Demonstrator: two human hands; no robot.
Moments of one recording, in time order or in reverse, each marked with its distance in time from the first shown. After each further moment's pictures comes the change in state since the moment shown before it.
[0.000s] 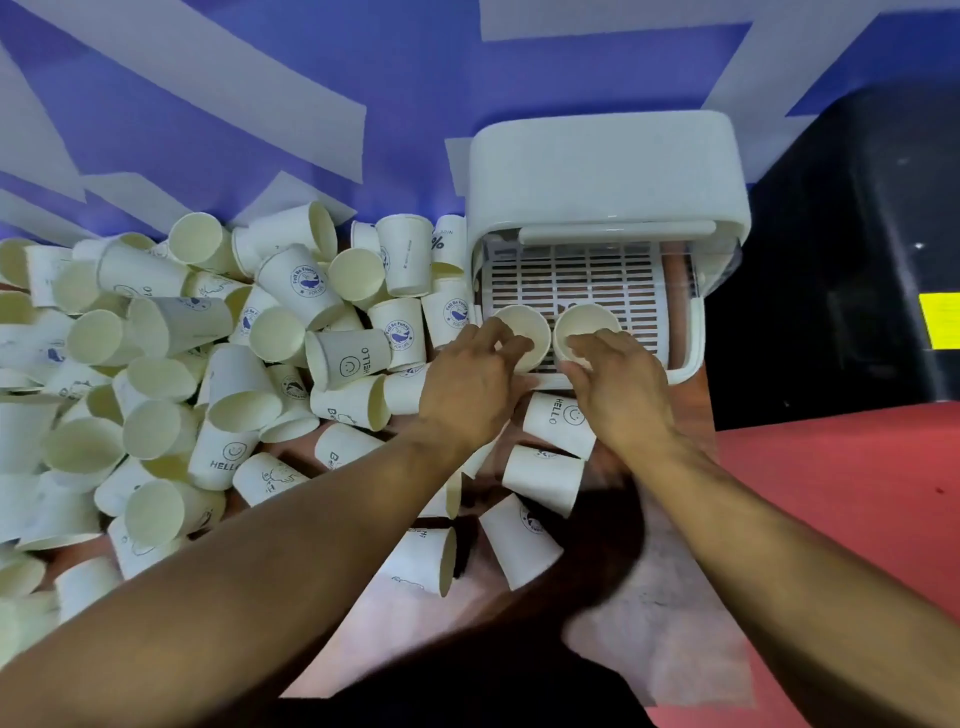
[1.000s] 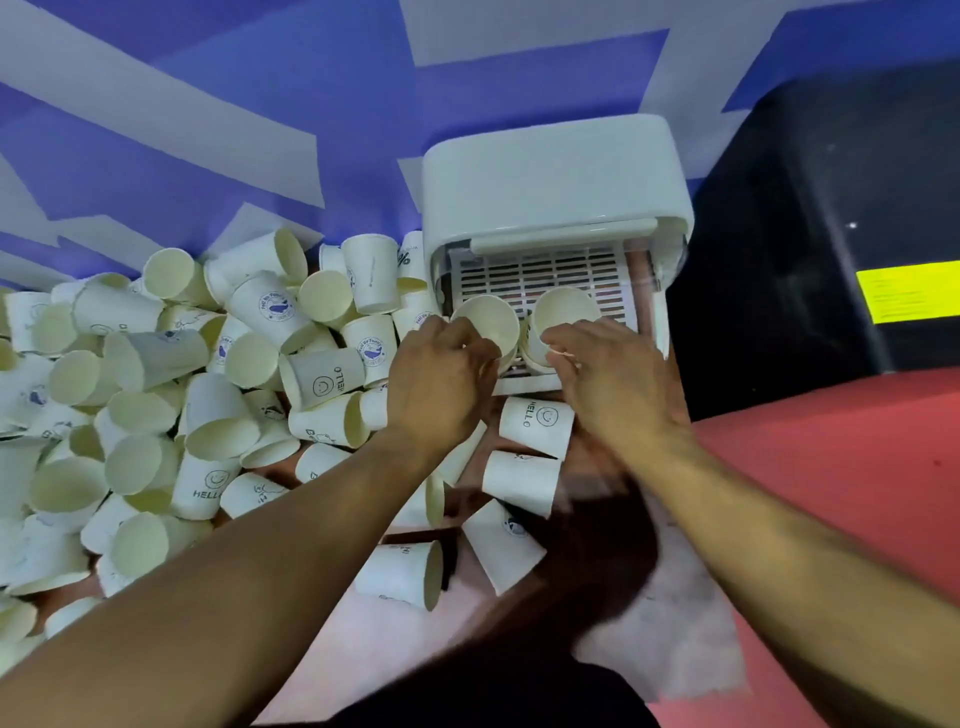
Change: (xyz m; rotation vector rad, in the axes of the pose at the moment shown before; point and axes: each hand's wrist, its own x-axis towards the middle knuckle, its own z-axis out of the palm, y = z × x) left_hand 0.007 0.013 -0.022 0.110 0.151 0.035; right_hand -0.002 -0.001 -0.040 0.007 0.135 -0.118
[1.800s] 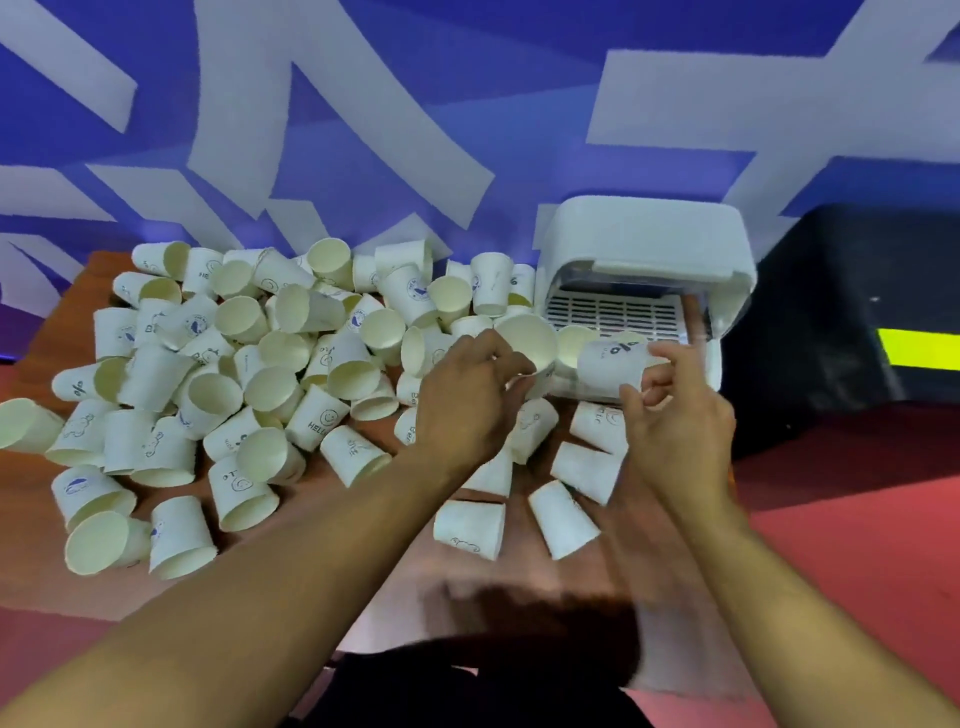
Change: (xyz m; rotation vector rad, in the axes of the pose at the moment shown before) left_hand -0.112 -0.022 -0.099 -0.168 0.217 -0.140; right_hand -0.064 -0.124 -0.054 0.189 0.178 0.267
